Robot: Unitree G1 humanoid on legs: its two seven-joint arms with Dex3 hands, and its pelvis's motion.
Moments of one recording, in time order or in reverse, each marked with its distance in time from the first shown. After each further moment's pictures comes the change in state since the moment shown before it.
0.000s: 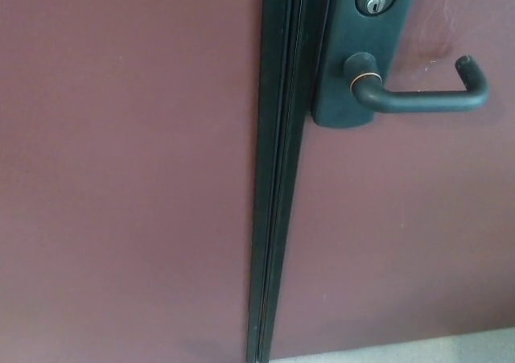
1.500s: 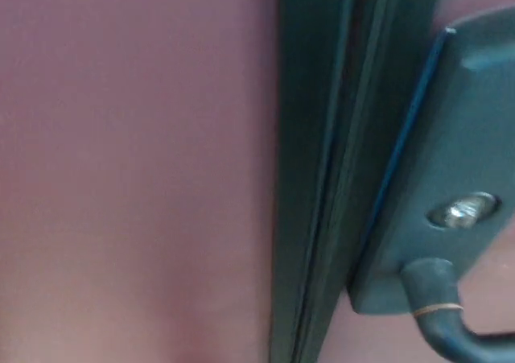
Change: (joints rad) left_arm -0.014 0.014 -0.030 -0.009 0.015 0.012 -0.002; right_arm 0.008 0.004 -0.011 0.000 -0.002 0.010 0.016
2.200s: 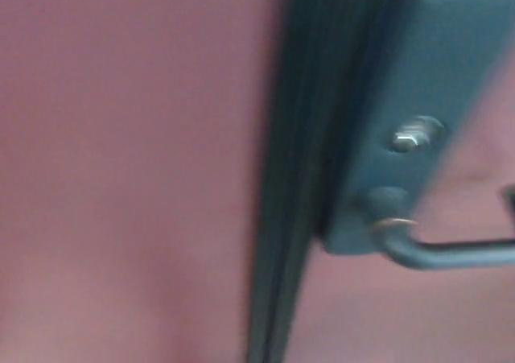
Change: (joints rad) left_arm -0.001 -0.005 0.012 -0.004 0.017 0.007 -0.003; right_arm 0.004 -0.003 0.004 -0.002 0.001 -0.001 0.001
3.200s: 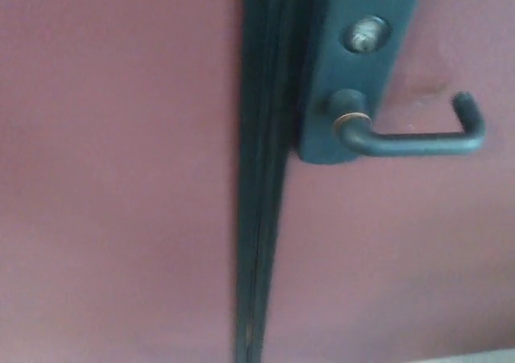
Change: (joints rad) left_arm -0.012 0.003 -0.001 0.002 0.008 0.002 0.002; right_arm -0.013 0.009 -0.009 0.002 0.001 0.004 0.000
